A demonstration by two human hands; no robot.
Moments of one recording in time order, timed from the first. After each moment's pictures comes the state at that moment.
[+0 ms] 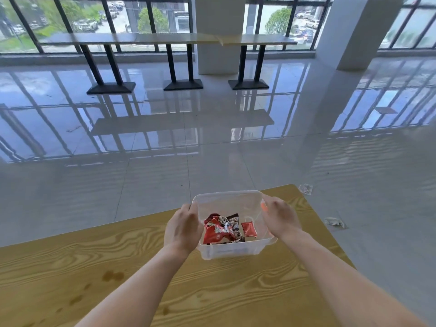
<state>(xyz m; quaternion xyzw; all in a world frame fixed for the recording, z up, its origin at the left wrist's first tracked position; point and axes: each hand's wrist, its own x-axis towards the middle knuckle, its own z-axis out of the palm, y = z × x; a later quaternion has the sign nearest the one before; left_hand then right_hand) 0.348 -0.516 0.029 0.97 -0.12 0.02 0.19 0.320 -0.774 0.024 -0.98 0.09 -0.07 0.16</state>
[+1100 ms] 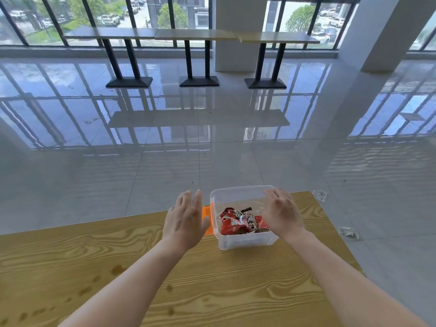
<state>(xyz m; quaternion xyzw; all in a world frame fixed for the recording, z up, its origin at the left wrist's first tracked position) 0.373 -0.494 0.023 0.98 -0.13 0.04 0.13 0.353 -0.756 0.031 -0.98 0.05 -0.06 0.16</state>
